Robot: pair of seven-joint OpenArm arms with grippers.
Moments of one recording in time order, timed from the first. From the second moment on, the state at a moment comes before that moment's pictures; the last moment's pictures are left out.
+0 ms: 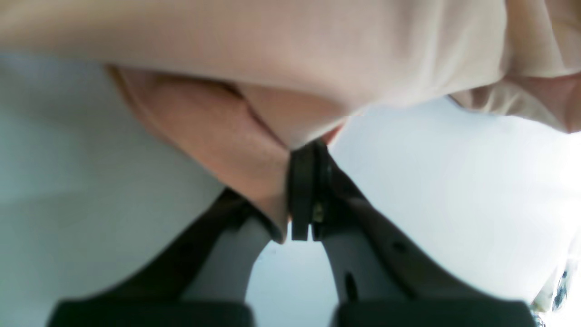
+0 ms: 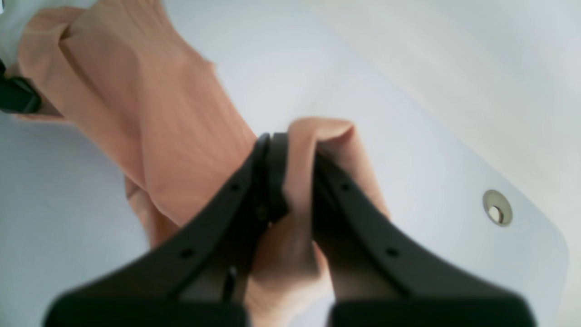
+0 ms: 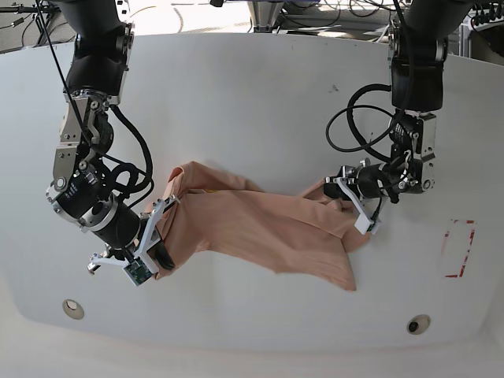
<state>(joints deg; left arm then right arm) -19.0 -12.7 -1.2 61.4 -36.3 -23.5 56.5 18.9 15.4 5.4 105.7 22.3 39.6 -60.5</state>
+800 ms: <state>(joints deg) -22.0 -20.9 -23.4 90.6 -32.9 -18.9 63.7 28.6 18.5 8.8 93.1 22.0 39.2 -60.6</state>
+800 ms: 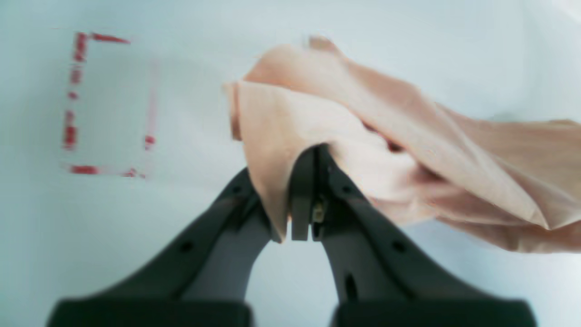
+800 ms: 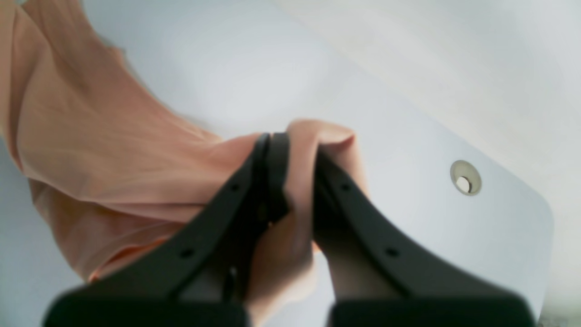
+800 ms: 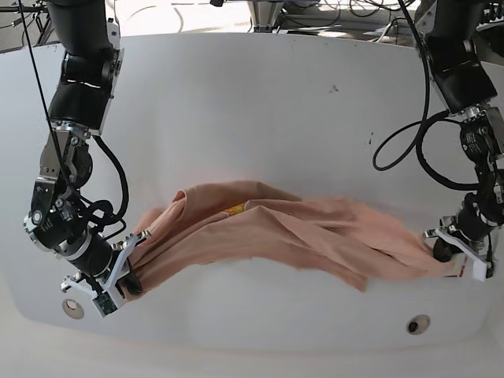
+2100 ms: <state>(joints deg) -76.3 -29.7 -27.6 72.1 -35.2 -21.1 62.0 81.6 21.1 -5.5 59.9 20.1 39.1 -52.5</state>
